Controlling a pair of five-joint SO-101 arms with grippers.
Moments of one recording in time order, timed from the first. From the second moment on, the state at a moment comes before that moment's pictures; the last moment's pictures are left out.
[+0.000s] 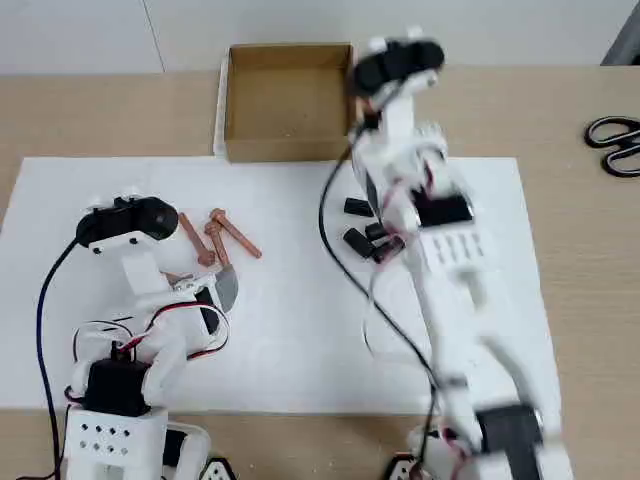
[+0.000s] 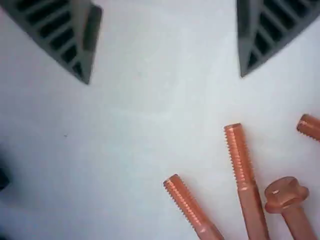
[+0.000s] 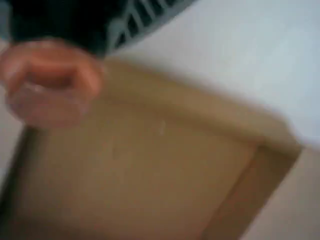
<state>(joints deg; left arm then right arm) 3.1 -68.4 56.6 72.6 26.6 -14.9 -9.1 14.3 28.4 2.2</state>
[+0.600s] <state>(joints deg) 3.1 -68.4 56.7 72.6 26.6 -14.5 50.4 -35.2 10.2 2.2</state>
